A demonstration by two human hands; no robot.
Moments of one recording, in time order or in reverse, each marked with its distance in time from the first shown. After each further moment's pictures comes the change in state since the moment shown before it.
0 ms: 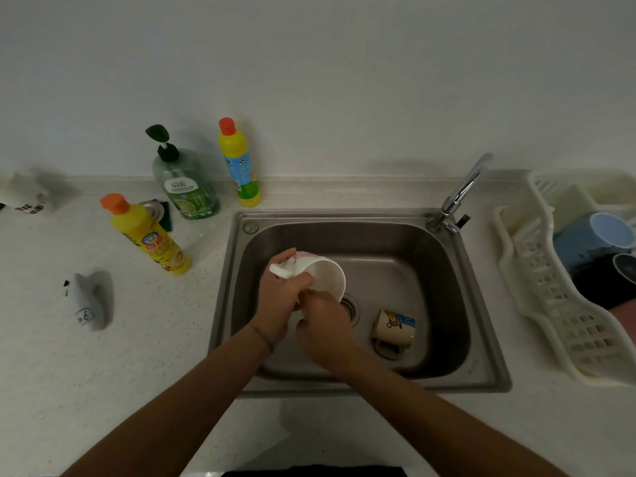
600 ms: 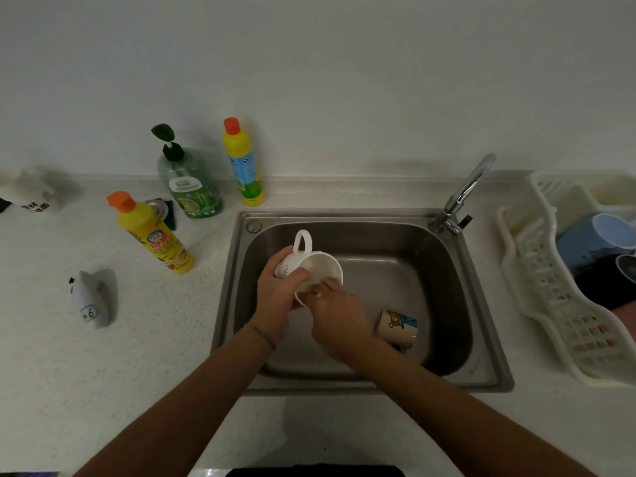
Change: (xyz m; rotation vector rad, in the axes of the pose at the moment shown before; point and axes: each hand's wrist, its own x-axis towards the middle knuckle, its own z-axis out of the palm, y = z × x) left_hand 0.001 0.001 -0.005 -0.006 0.032 -0.013; right_hand 0.006 0.005 -0.019 -0.350 -0.148 -0.081
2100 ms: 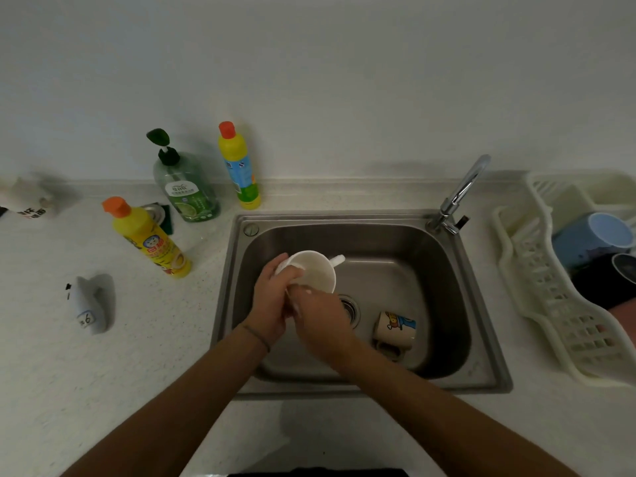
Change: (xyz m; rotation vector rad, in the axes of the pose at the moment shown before) left_hand 0.007 0.000 -0.006 -0.087 -0.016 -0.173; right_hand 0.008 -0.011 0.008 0.248 0.199 -0.073
